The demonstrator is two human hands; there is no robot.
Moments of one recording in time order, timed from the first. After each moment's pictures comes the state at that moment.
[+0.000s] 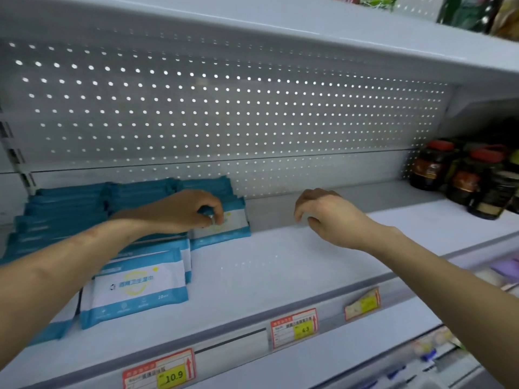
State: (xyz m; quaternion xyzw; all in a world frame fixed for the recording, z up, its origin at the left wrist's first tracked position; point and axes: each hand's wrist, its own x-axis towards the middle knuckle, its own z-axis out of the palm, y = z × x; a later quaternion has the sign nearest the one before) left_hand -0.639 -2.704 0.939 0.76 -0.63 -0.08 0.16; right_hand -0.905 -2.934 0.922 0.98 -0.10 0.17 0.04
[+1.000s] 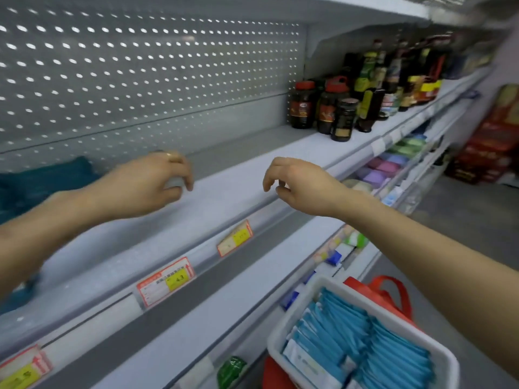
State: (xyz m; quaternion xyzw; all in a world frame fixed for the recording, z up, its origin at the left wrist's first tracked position) left_hand -0.798 -2.793 0.950 0.60 -0.79 0.07 0.09; right_hand -1.103 -2.929 0.910 0.95 -0.26 0.19 0.00
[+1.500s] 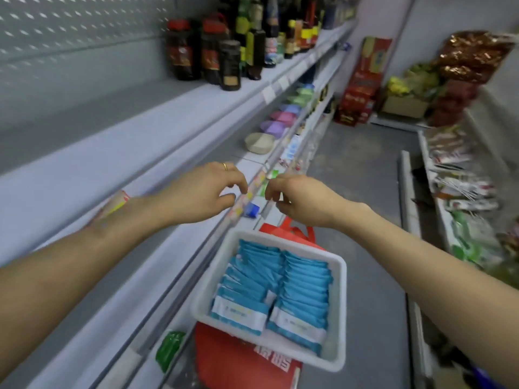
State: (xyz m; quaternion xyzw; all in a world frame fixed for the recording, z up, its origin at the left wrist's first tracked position) left_hand -1.026 -2.884 0.838 0.40 -0.90 -0.08 0.13; right_hand -1.284 -2.869 0.820 0.86 -0.50 0.09 -0.05
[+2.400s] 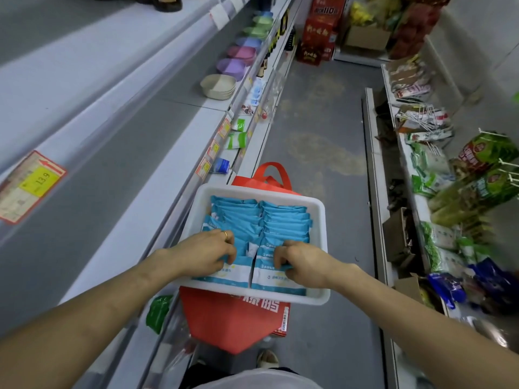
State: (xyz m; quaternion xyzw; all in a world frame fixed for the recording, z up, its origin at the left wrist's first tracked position) left_hand -1.048 -2.835 0.627 0.27 -0.94 -0.18 -0.14; right_hand -1.314 -2.733 0.633 0.76 -0.58 -0.06 -0.26
